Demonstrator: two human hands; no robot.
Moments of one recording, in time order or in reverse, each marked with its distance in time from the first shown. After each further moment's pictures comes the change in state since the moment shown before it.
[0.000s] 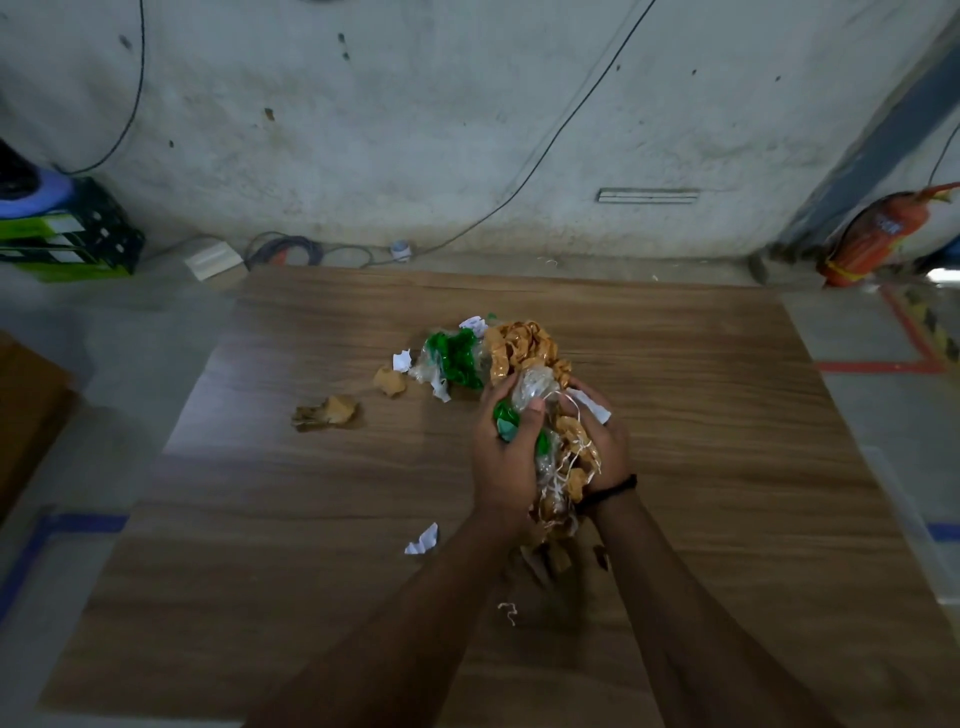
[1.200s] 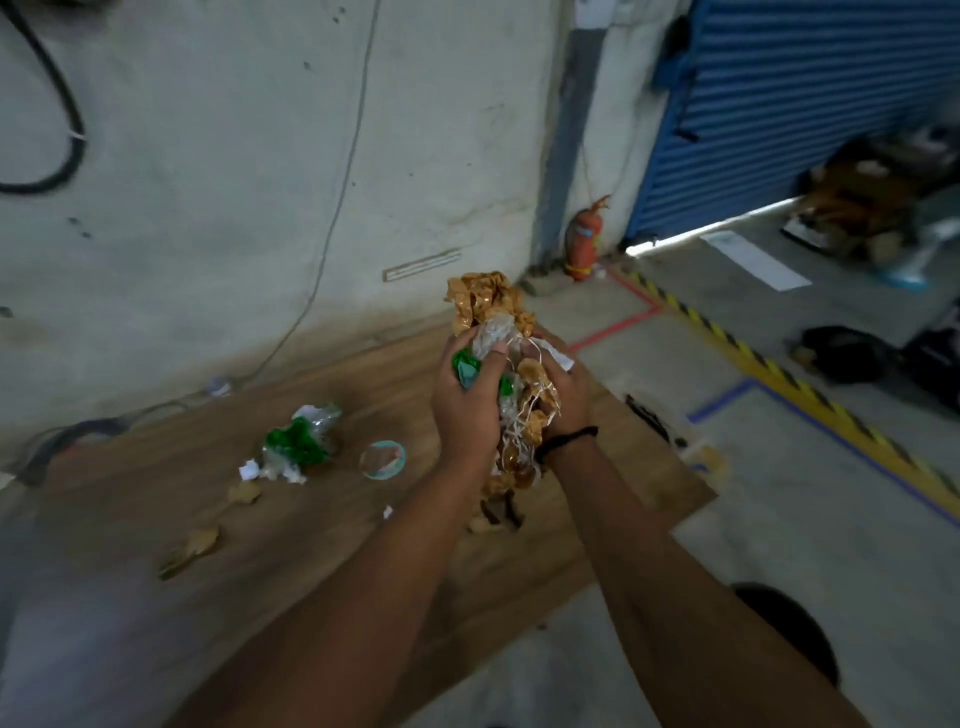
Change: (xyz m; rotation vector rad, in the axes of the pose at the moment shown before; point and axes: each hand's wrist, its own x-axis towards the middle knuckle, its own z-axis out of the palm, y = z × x) left_hand -0.102 0.127 0.114 -0.058 -0.418 0.133; right_hand -0.116 -0.159 -0.057 -0.007 0.524 -0.367
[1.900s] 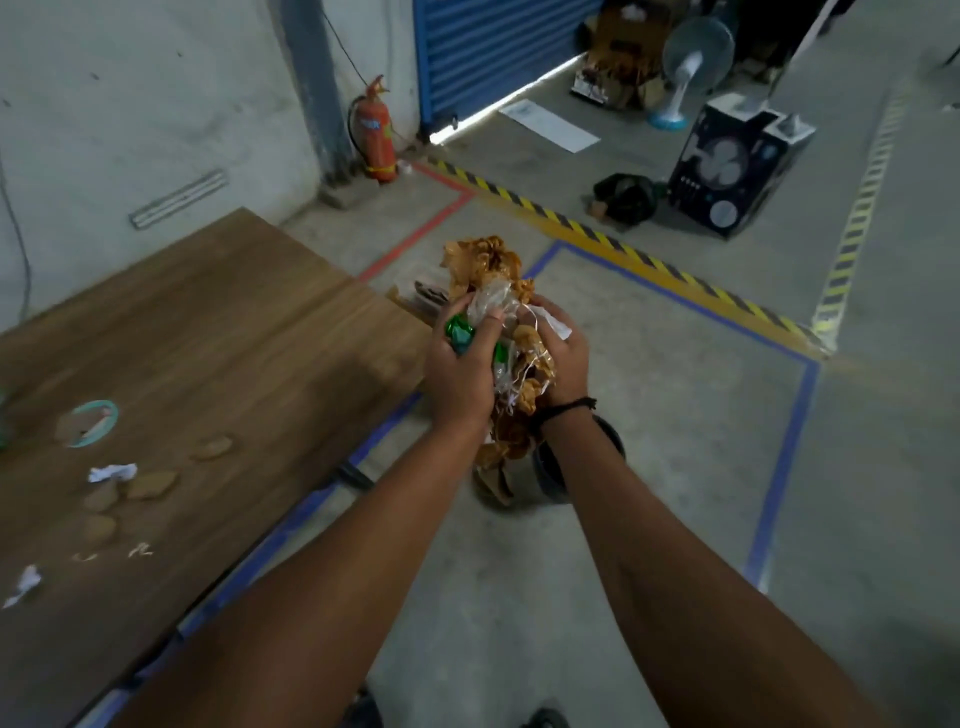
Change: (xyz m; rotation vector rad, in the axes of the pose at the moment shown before) left_hand -0.241 -0.086 0.235 0.040 -0.376 -0.190; right_hand -0.124 -0.039 -0.345 -0.078 0.482 -0.056
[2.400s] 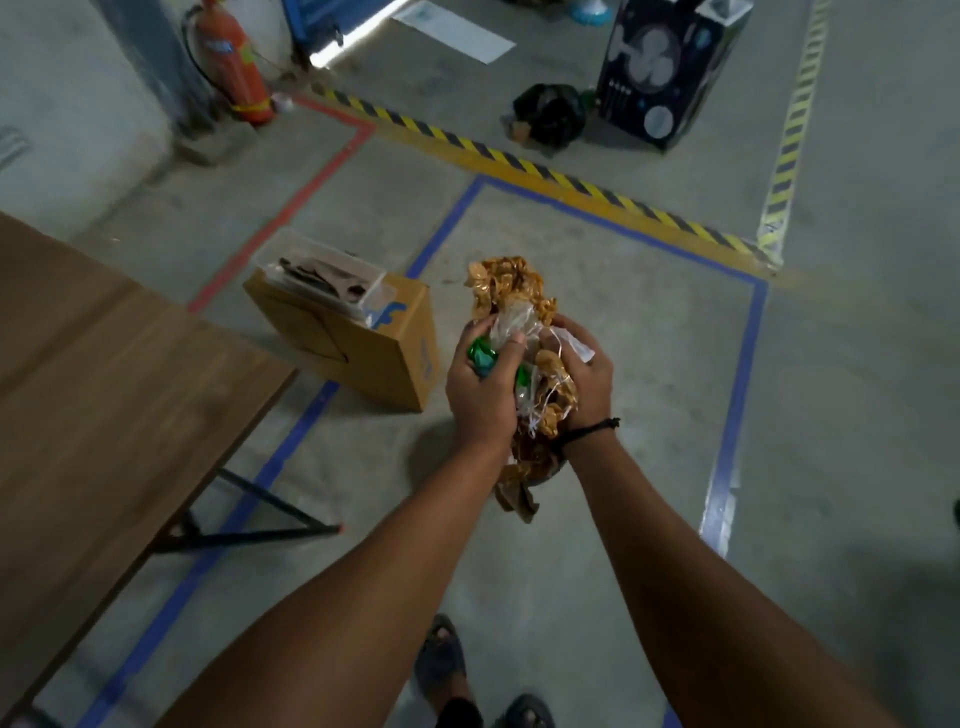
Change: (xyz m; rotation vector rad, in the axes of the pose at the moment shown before) left_hand 0.036 -0.170 0.182 -0.020 -0.150 -0.221; right_hand 0.112 0.102 -0.187 -0.088 0.306 0.185
